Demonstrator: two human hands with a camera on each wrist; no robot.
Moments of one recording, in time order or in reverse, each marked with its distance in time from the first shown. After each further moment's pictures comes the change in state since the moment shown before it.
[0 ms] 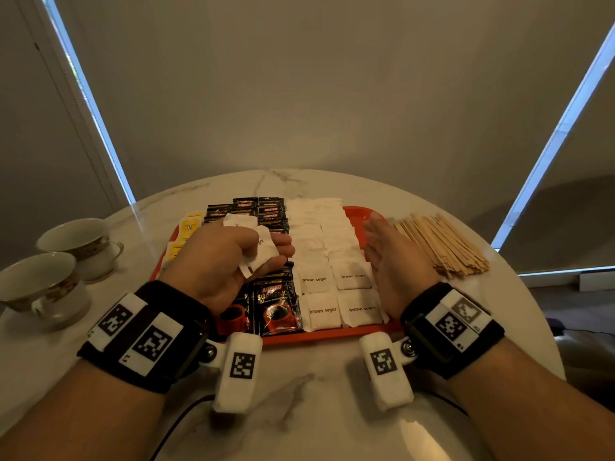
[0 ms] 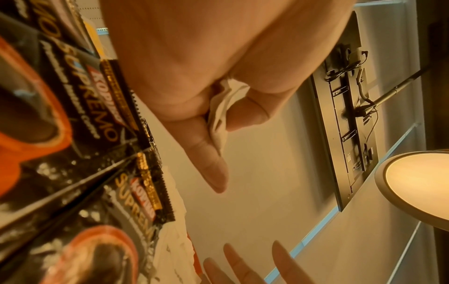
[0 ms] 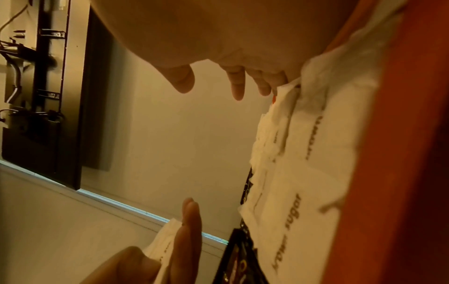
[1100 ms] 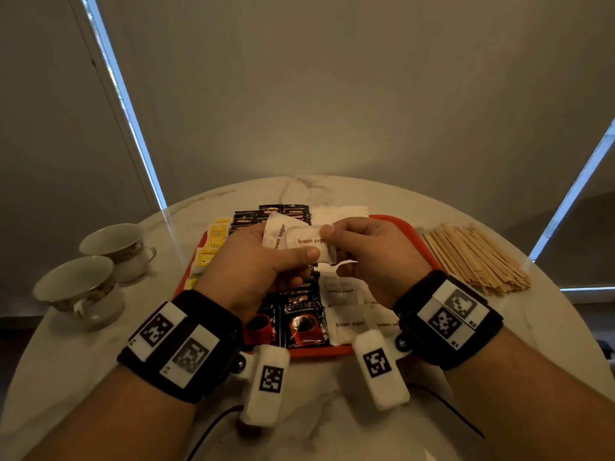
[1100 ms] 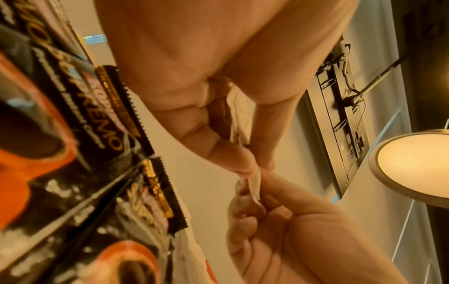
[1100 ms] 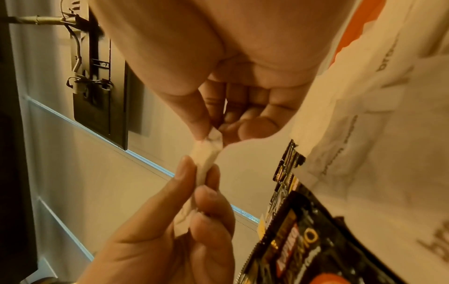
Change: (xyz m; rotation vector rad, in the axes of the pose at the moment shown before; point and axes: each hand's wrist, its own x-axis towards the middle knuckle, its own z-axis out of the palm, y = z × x) left_hand 0.003 -0.004 -0.005 0.227 -0.019 0.103; right_hand 0.014 -0.010 0.048 -0.244 -0.322 -0.242
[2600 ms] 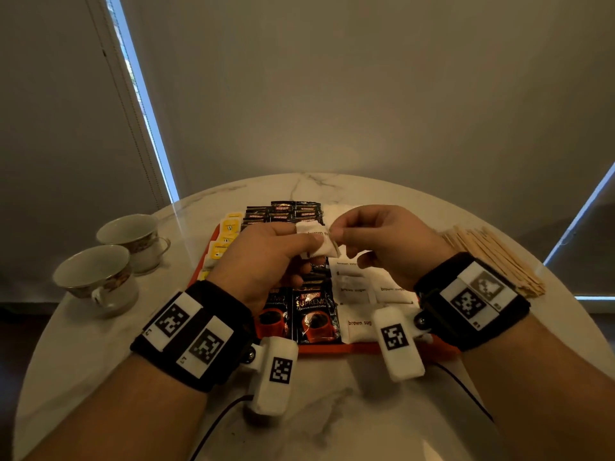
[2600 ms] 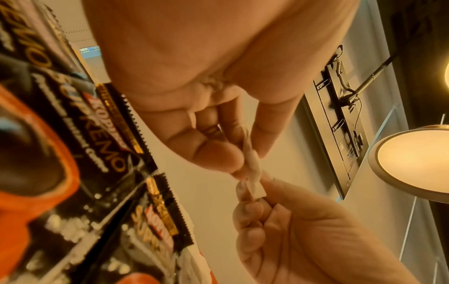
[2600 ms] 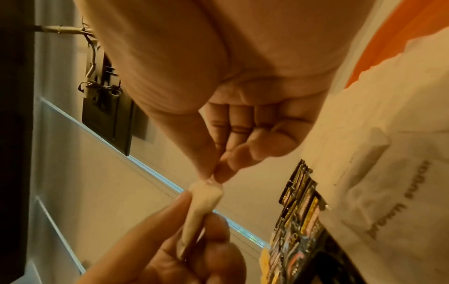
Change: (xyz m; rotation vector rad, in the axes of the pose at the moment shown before) left_hand 0.002 0.002 -0.005 0.102 0.040 -0.027; right_hand 0.009 -0.020 -0.007 -0.176 -0.092 0.014
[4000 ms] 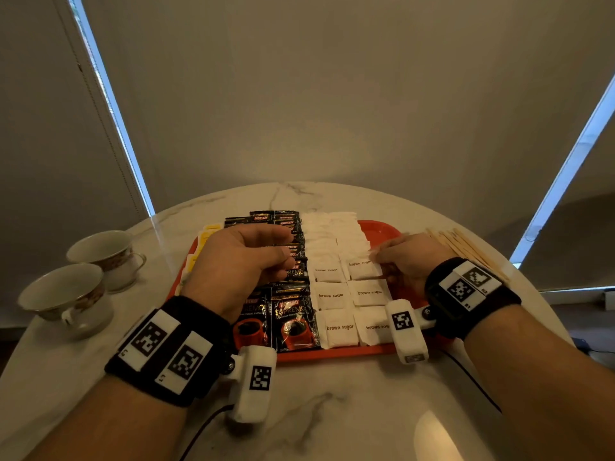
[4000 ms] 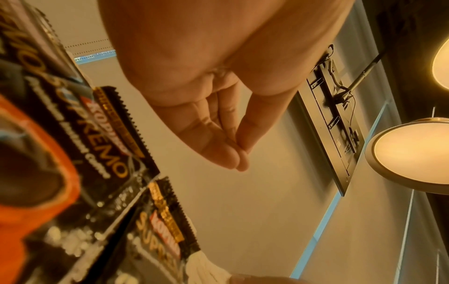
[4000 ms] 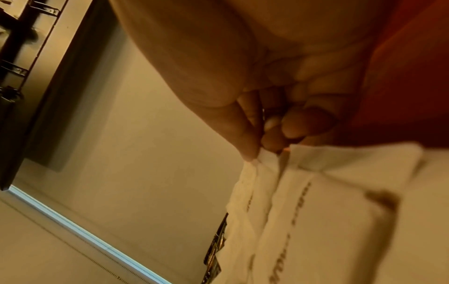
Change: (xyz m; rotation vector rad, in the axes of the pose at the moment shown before) left_hand 0.001 -0.002 -0.001 -0.093 0.058 0.122; right_hand 0.012 0.050 -0.061 -0.107 0.381 0.425
